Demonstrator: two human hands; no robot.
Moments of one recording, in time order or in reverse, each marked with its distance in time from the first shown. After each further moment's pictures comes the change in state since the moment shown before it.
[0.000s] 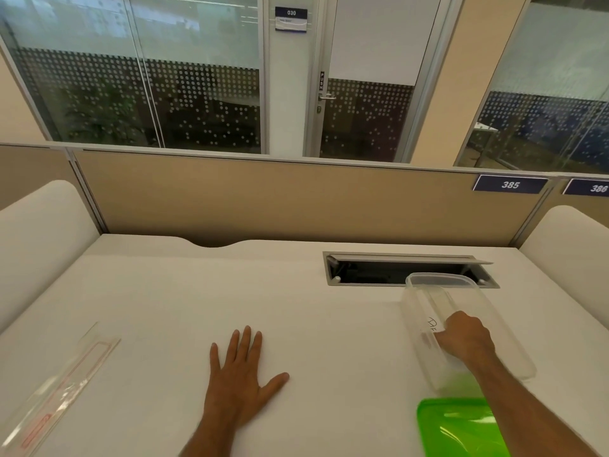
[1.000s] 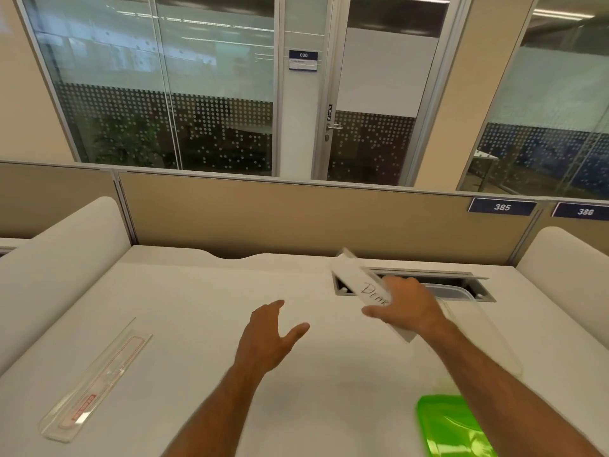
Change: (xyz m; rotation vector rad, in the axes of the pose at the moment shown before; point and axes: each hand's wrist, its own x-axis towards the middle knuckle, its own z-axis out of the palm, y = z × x) left_hand 0.005 0.033 -0.112 -0.590 0.067 -0.022; right_hand -0.088 -0.108 -0.058 -0.057 0.146 -0.605
